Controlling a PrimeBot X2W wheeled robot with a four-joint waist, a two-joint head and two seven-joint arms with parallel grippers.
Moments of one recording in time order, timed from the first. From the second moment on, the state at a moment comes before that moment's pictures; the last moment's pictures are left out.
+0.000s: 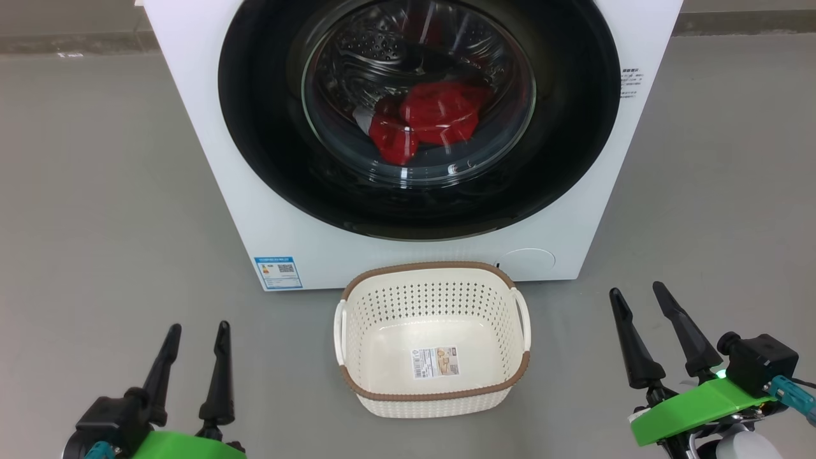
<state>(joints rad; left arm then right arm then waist) -0.07 0.06 -0.07 0.20 -0.29 -0.13 -0.25 -0.10 -0.17 0.07 0.17 0.40 0.13 -0.25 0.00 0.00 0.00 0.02</state>
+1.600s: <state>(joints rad) -0.07 0.07 -0.08 0.19 -0.28 -0.13 -0.25 -0.10 -0.17 0.06 0.21 0.36 0.13 -0.25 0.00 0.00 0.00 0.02</state>
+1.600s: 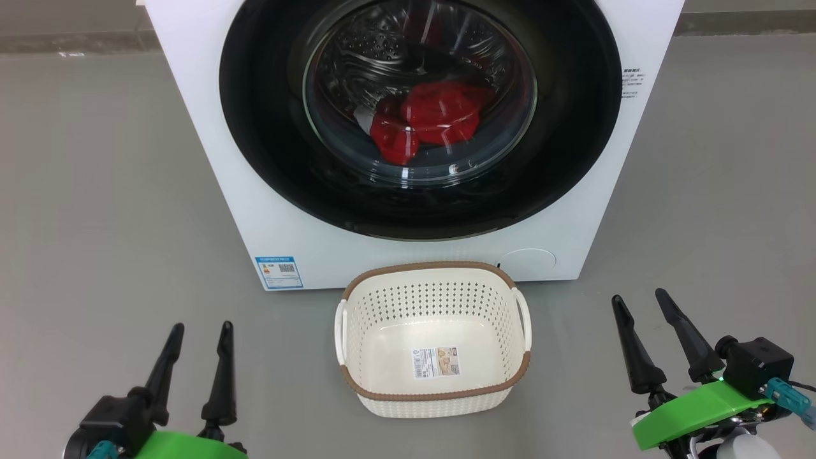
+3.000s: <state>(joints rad) -0.07 0.08 -0.10 0.20 -0.30 -0.13 -0.25 -0.11 -0.17 0.05 0.21 0.36 0.13 -0.25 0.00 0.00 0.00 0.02</state>
